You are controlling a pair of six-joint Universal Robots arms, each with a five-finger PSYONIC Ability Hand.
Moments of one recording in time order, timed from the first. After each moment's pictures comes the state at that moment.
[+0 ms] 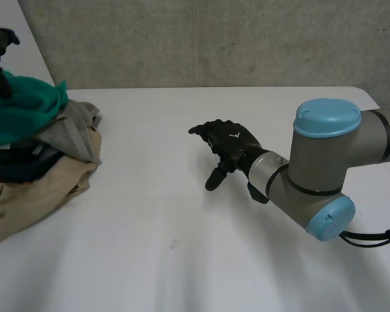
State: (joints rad) left arm 4.69 -2.13 -0.63 2.65 -1.55 3.63; right arm 2.13 -0.92 1.19 -0.03 1.28 3.13; left_hand 0.19 0.20 0.21 0.20 0.04; right_hand 0.22 0.21 0.20 0.20 0.04
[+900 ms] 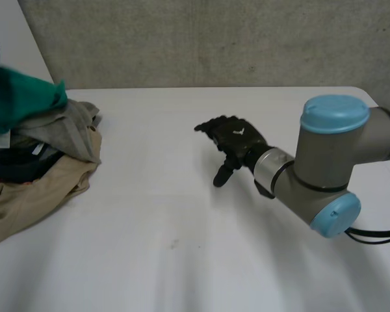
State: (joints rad) left arm 4.77 -2.18 -0.71 2.91 -1.48 3.61; right arm 2.10 -0.94 1.20 -0.03 1.28 3.04; left_hand 1.09 1.18 1.18 1.19 0.96; right_hand 0.22 0.21 0.20 0.20 0.04
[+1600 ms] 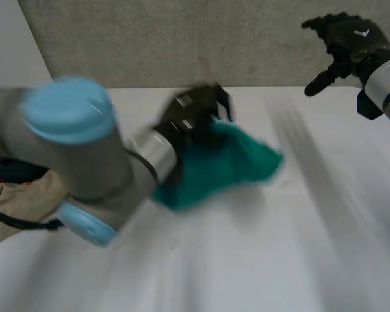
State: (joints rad) left arm 4.01 -2.09 -1.21 3.28 -1.42 2.88; right arm 1.75 -1.16 1.09 0.01 1.26 3.08; left_hand 0.73 0.78 0.78 0.78 0.60; right_hand 0.22 0.21 0.20 0.20 0.04
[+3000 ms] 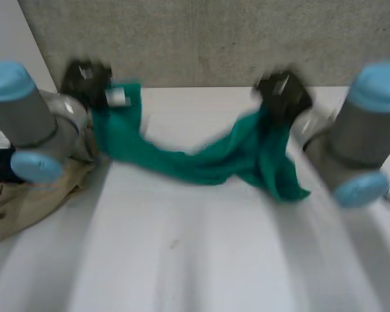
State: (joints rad) left arm 4.44 -2.24 -1.00 3.40 -1.47 3.56; right arm 1.98 -1.05 1.16 -0.21 1.44 2.61; left_hand 1.14 1.19 1.19 1.20 0.98; right_hand 1.11 1.17 1.18 1.19 0.98
